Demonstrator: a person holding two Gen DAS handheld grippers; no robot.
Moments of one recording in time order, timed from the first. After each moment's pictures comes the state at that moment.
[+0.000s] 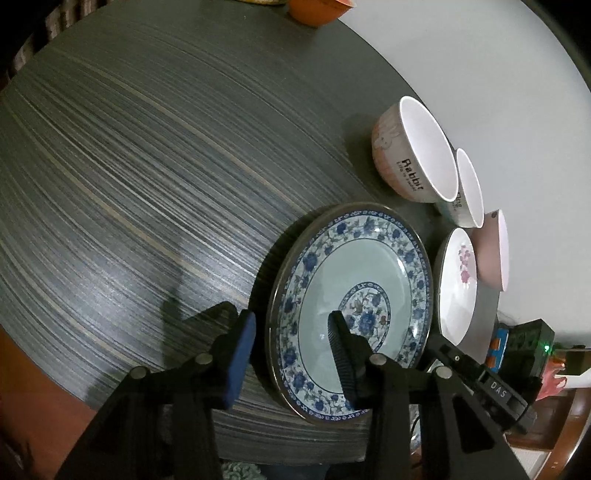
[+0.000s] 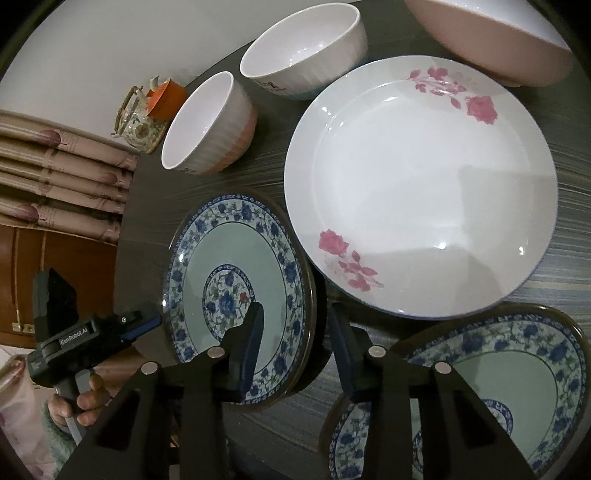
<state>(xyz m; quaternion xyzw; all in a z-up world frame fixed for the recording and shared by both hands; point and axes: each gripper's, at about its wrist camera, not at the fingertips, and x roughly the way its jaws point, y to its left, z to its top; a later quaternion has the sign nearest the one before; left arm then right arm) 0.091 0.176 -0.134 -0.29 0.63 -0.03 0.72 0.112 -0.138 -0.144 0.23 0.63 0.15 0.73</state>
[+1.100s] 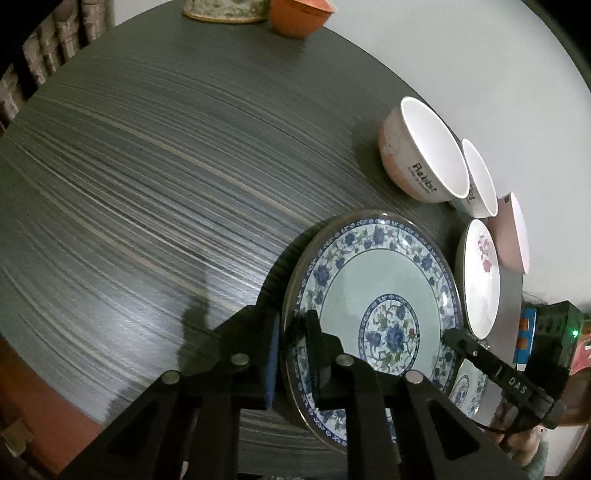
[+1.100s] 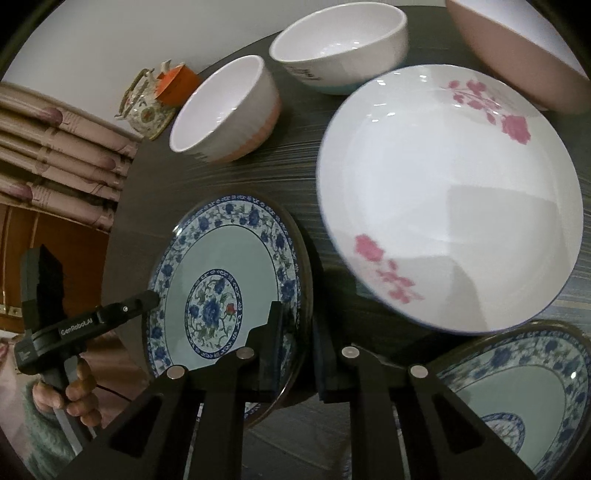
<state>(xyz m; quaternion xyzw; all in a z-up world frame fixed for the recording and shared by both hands) 0.097 0.193 -0.130 -0.22 0.62 -0.03 0.75 0.115 -0.108 -0.145 0.19 0.62 0.16 0.74</state>
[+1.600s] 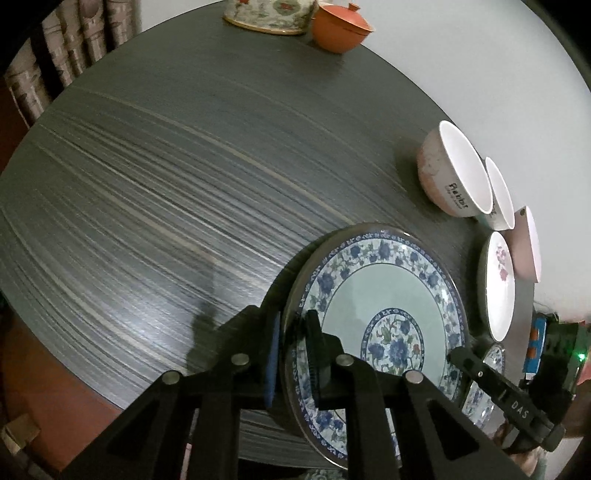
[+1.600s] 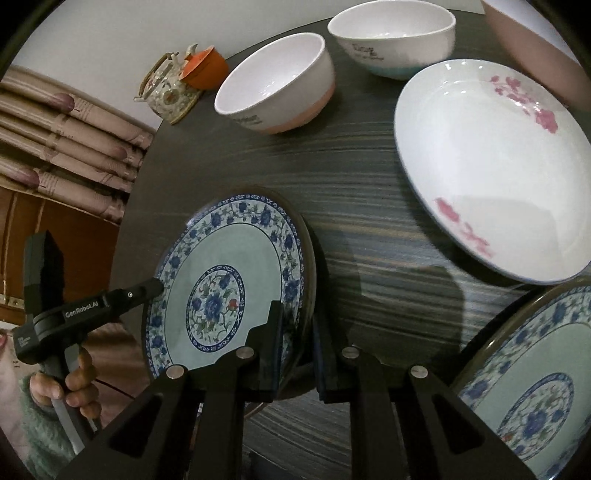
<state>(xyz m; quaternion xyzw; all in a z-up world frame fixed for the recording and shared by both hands) 0.086 0.225 -0.130 -0.22 0.61 0.00 0.76 0.090 -0.068 -0.139 0.19 0.61 0.17 0.75</state>
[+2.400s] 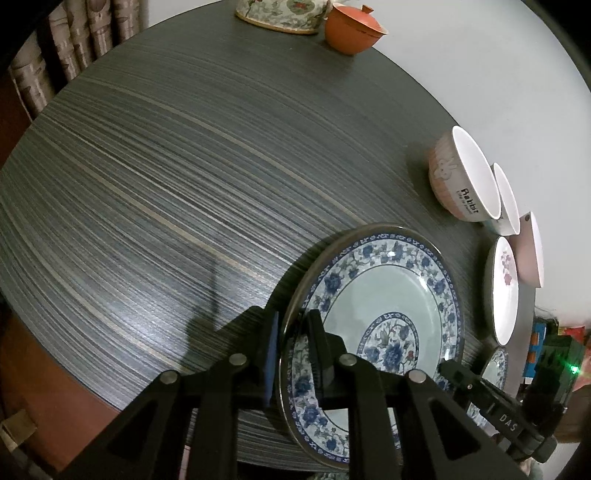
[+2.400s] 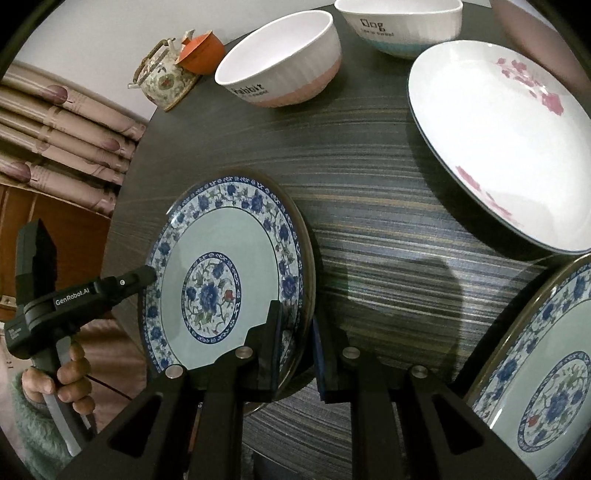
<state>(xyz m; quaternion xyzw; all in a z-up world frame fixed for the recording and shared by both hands) 0.084 0.239 -0.137 -0.23 0.61 0.00 0.75 0.082 -0.053 -0.150 0.18 0.63 0.16 0.74</state>
